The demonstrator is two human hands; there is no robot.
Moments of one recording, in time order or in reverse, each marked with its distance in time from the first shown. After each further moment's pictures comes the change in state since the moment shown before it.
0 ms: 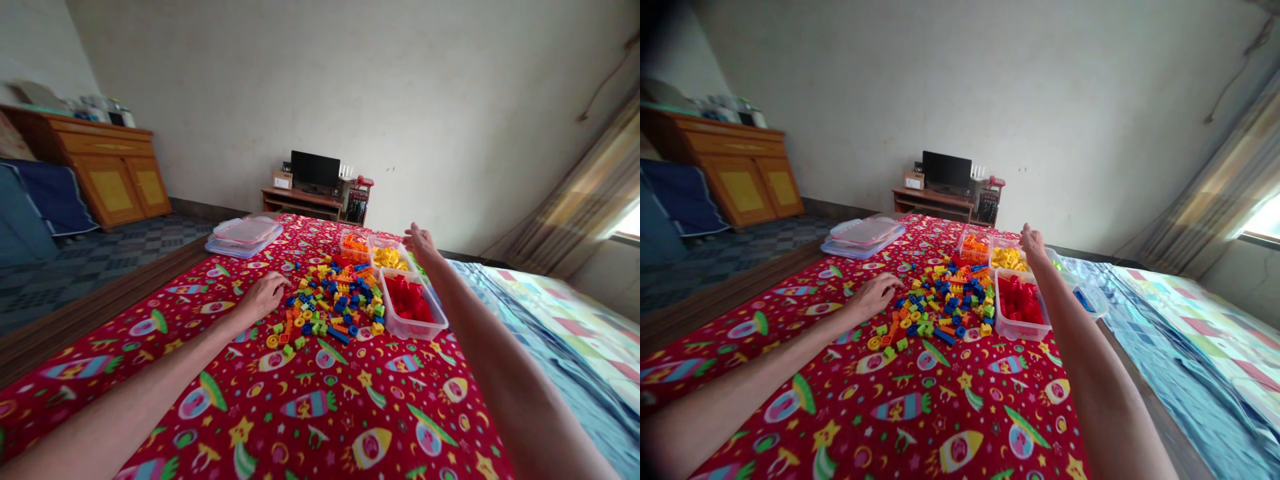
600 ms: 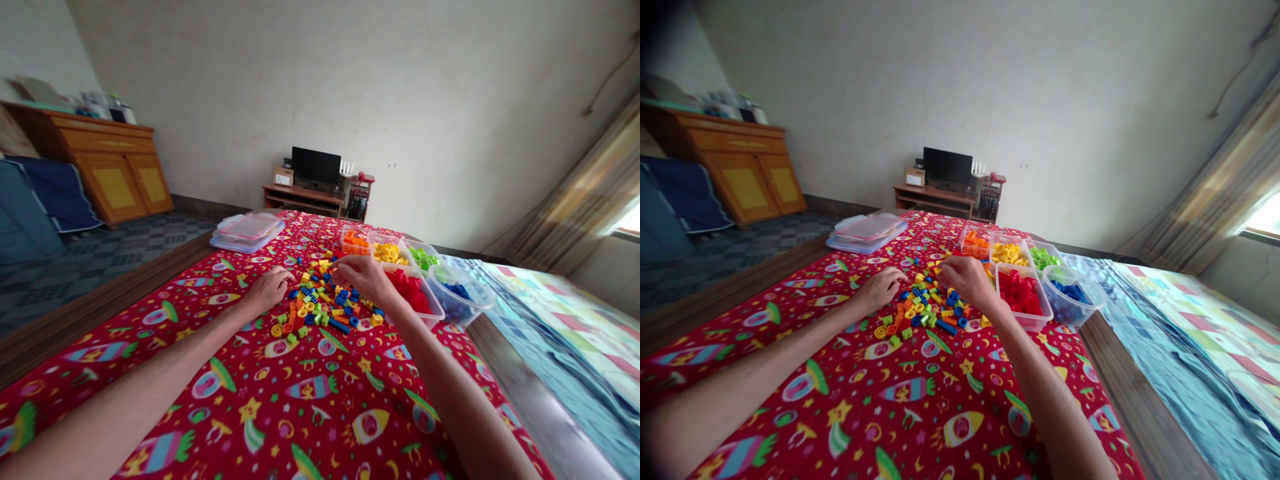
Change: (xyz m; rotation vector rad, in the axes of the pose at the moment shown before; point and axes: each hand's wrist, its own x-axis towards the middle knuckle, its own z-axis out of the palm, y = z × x) left_hand 0.001 -0.007 0.011 0.036 0.089 0.091; right_hand -0.148 -0.032 0.065 -0.042 -0.654 -0.310
